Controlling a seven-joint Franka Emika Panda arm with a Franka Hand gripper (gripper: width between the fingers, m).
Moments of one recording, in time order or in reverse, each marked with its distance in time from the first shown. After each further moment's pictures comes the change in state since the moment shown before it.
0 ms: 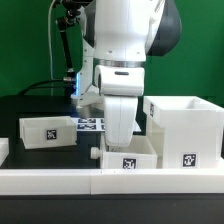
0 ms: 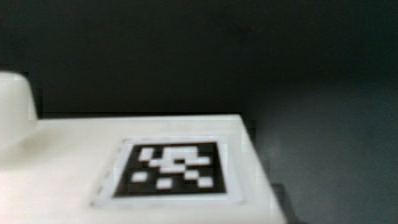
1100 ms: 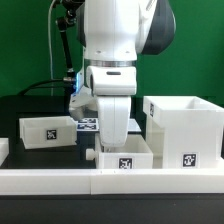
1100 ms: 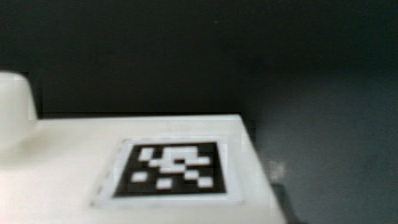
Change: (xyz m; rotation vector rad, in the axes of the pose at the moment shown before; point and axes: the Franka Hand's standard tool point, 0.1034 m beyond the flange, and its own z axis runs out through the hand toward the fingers) arm -0.010 0.001 0.001 -0.001 0.035 -0.037
